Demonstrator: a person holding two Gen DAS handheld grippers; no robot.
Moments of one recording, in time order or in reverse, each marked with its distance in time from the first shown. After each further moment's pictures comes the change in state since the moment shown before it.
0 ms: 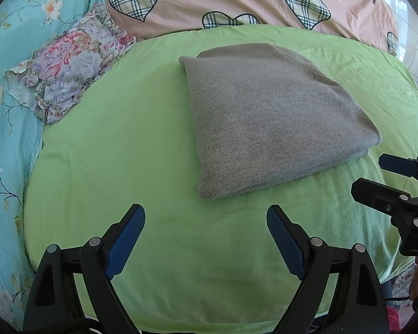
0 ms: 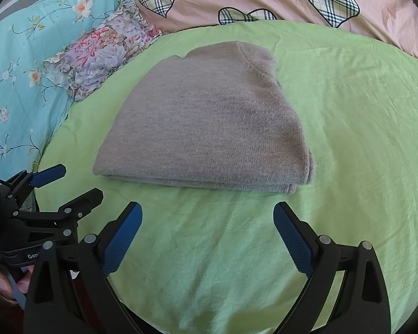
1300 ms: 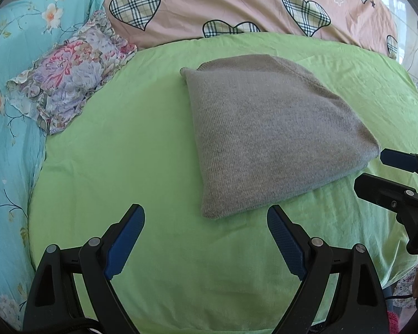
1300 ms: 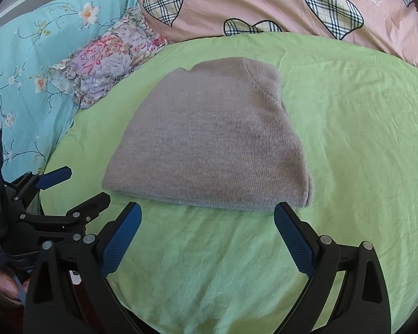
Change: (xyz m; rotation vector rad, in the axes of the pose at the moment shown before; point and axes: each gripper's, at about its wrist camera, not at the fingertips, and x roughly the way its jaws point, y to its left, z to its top) left arm -0.005 -0.001 0.014 0.004 -0.031 0.012; right arm -0.009 0.006 0.017 -0.014 -0.037 0.007
